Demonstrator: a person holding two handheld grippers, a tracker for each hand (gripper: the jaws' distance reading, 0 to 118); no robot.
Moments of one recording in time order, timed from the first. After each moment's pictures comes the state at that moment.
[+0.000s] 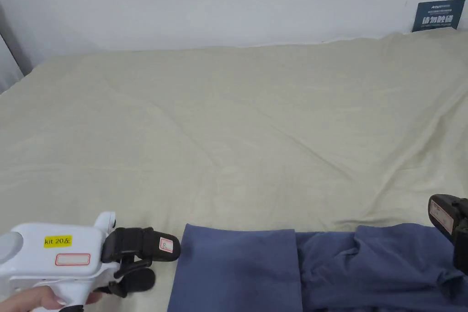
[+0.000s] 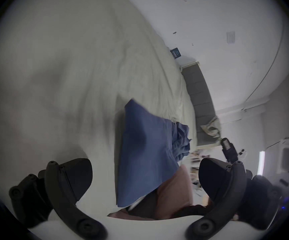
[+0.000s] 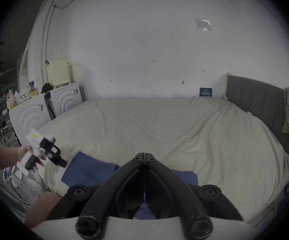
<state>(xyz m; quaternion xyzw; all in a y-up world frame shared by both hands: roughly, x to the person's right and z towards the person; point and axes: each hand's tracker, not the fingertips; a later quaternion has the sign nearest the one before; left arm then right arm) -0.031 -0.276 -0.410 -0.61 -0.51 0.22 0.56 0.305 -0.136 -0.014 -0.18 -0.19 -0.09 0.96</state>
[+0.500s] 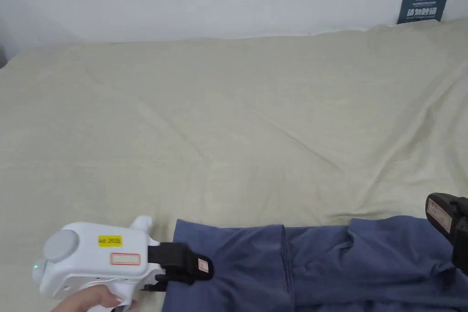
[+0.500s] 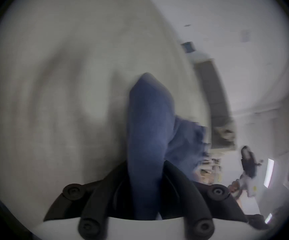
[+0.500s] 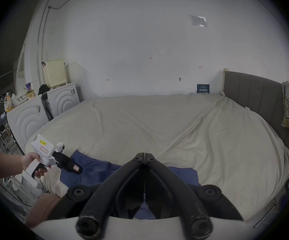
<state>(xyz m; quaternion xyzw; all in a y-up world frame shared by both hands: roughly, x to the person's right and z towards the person) 0.021 -0.298 -0.397 -0.65 -0.41 0.12 0.63 0.307 -0.149 -0.016 -0.18 -0.20 -0.10 0.96</state>
